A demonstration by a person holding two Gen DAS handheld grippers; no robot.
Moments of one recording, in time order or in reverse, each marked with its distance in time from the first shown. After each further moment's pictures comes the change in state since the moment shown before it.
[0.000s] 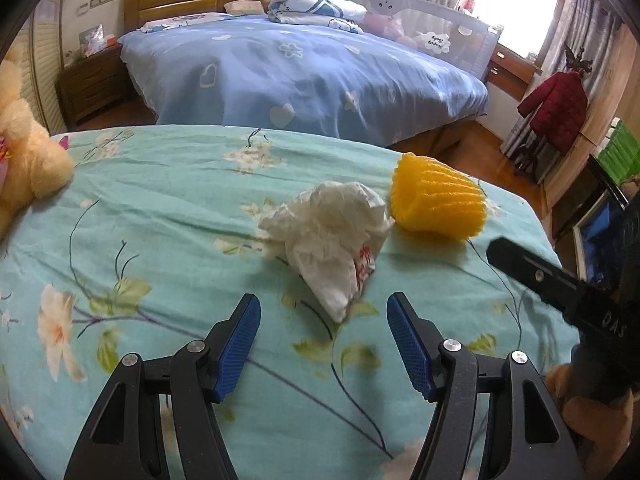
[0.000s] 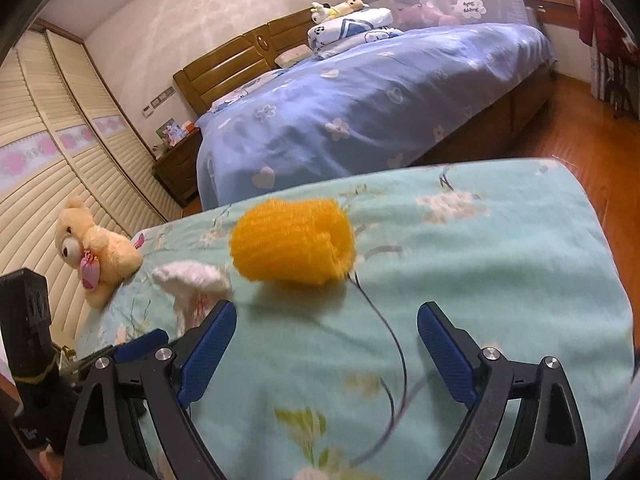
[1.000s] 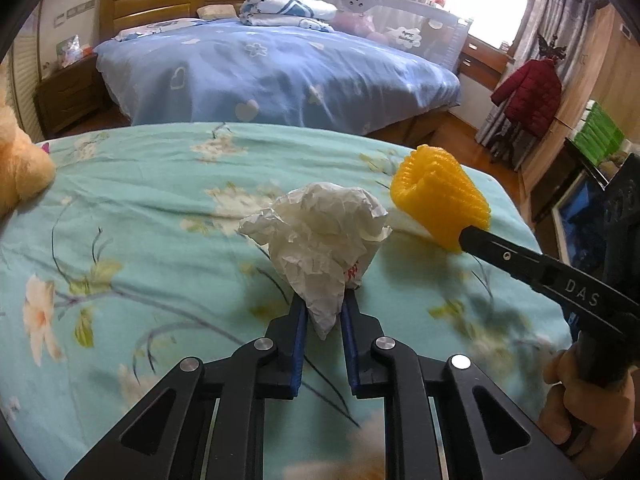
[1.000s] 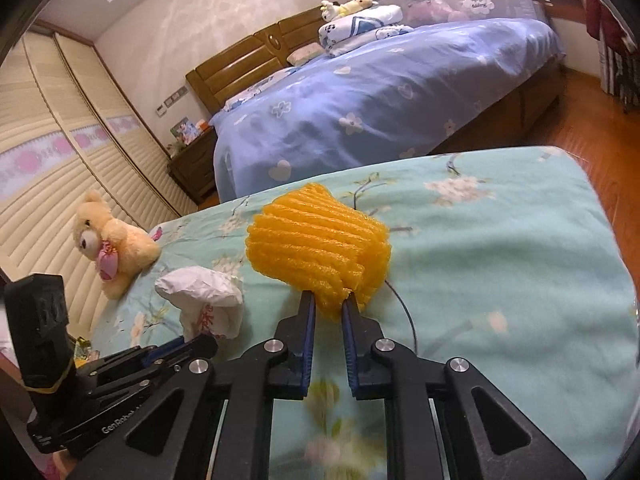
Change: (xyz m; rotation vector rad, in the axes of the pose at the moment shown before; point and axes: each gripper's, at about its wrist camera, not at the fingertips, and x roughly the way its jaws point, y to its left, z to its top) left arm -0.011 -0.015 -0.025 0.062 -0.004 -0.079; right arm -0.034 -0.001 -0.027 0.016 -0.001 0.053
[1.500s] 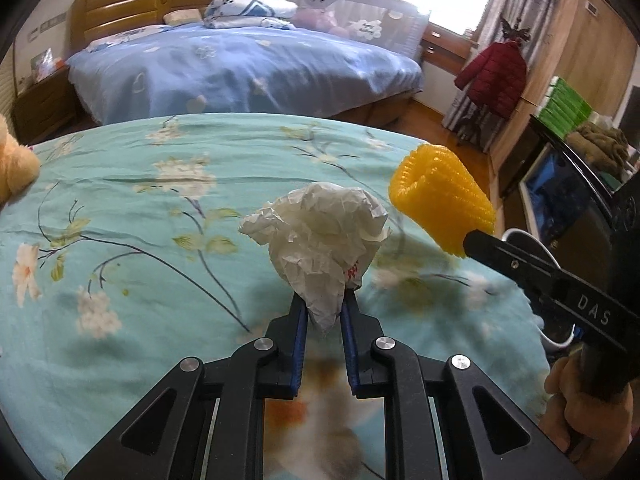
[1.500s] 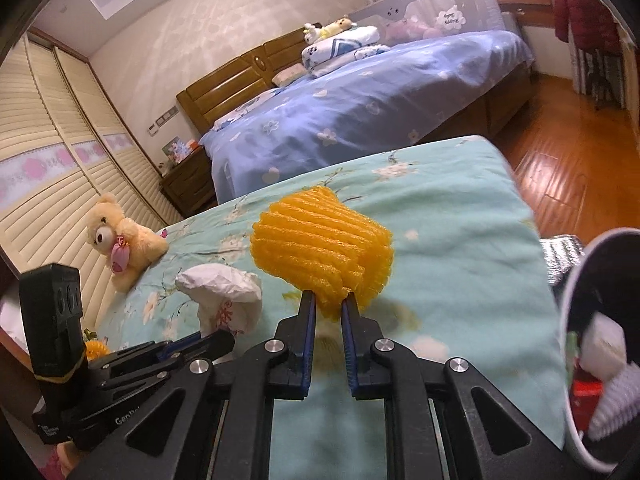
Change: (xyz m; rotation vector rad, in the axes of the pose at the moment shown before) left arm -0.041 -0.047 -0.037 0.074 0.011 -0.077; right arm -0.082 -0.008 -0.051 0.040 -0.080 -0.061
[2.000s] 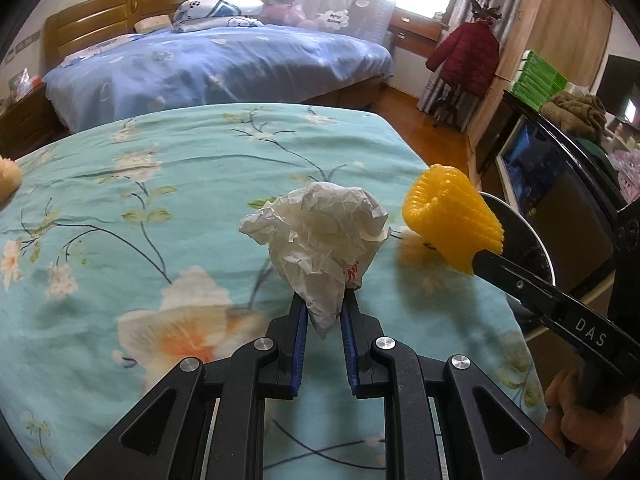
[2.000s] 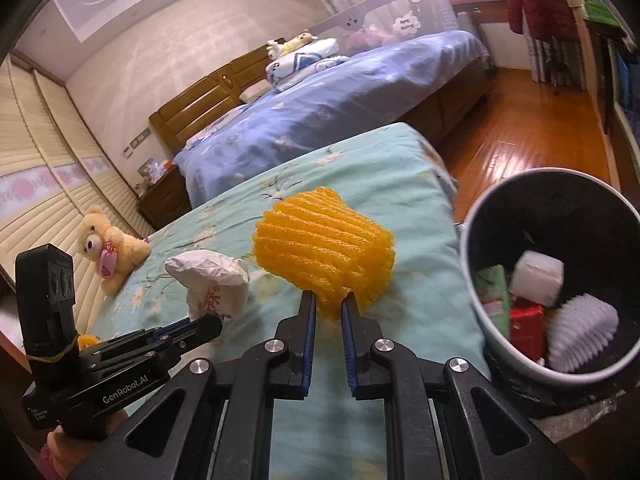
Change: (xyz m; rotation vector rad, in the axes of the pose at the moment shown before) left arm -0.011 -0.048 -0.027 0.076 0.026 -0.038; right arm -0.053 -0.036 -0.038 0.082 -0.045 -0.086
